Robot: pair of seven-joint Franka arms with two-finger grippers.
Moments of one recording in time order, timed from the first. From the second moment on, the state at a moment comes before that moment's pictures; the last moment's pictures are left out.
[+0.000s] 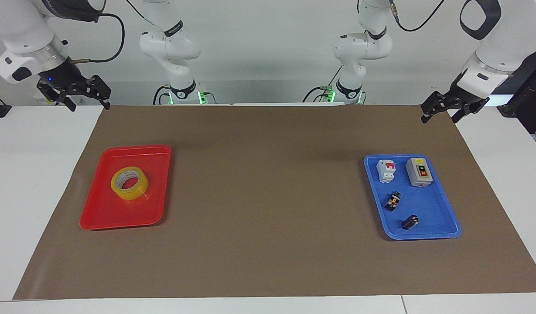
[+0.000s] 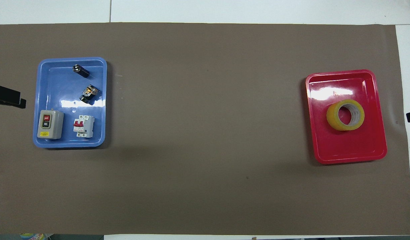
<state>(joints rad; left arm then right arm) -0.04 0.00 0.07 -1.58 -0.03 1.53 0.08 -0.13 -0.06 -0.06 -1.62 0.00 1.46 -0.21</state>
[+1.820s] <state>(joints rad) -0.04 0.00 0.07 -1.58 -0.03 1.53 0.08 -0.13 -0.05 -0.05 -1.60 -0.02 1.50 -0.21</state>
